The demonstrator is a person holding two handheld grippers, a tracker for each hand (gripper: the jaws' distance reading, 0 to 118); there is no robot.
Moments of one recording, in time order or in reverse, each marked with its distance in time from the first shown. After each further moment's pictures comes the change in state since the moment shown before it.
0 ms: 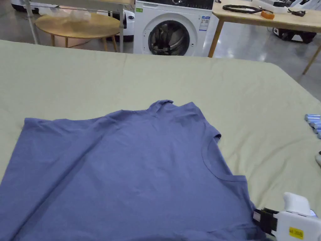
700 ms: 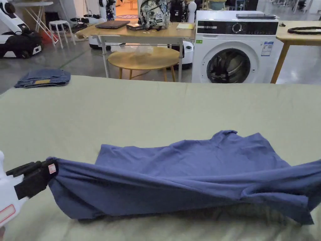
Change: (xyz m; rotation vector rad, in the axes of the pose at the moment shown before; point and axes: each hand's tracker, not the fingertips) left arm 0.028 0.168 0.044 0.447 -0.100 -0.070; right arm -0.077 0.159 0.020 0.399 0.173 0.100
